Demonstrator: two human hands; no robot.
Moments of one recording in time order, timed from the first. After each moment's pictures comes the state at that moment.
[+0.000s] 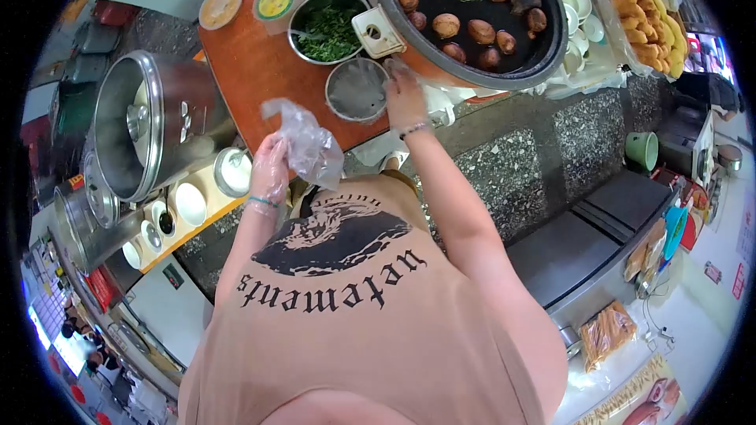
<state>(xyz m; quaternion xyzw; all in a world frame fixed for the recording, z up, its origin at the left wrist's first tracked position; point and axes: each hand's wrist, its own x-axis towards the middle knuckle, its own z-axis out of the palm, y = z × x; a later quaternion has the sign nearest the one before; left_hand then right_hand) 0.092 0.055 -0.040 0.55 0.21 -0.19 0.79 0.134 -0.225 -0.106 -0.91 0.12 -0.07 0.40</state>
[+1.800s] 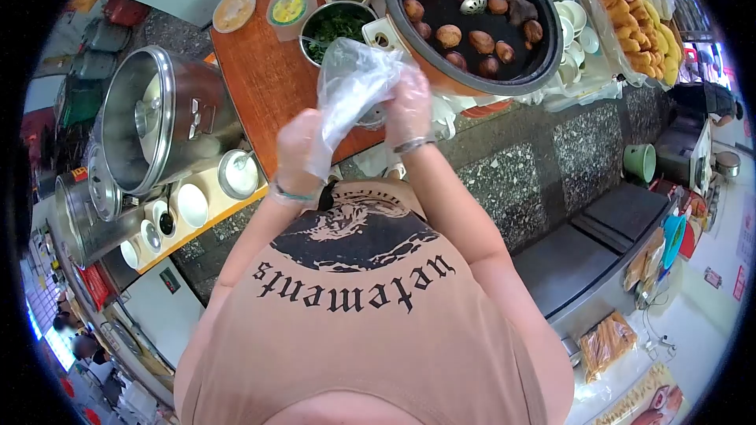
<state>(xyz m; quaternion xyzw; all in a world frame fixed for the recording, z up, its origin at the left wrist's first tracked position) 0.116 -0.008 0.053 0.84 -0.26 0.07 0.46 0.126 -0.200 -0.003 -0.90 0.01 -0.14 0.40</state>
